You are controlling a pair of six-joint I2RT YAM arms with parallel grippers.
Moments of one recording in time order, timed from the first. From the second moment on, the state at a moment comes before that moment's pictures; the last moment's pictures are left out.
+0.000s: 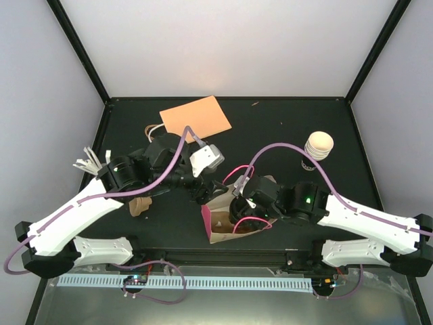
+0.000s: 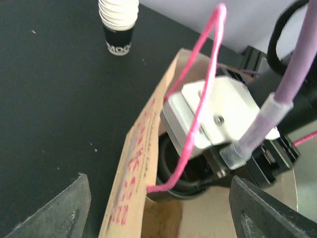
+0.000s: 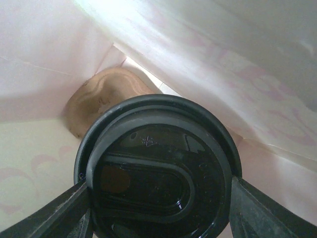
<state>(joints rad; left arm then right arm) -0.98 1.13 1.43 -0.91 0.20 -0.11 1.22 1.11 1.16 -1.08 0.15 0.26</state>
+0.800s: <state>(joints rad) -0.99 1.25 1.46 -1.09 0.11 -0.02 1.28 1.05 1.12 -1.04 0.18 0.27</state>
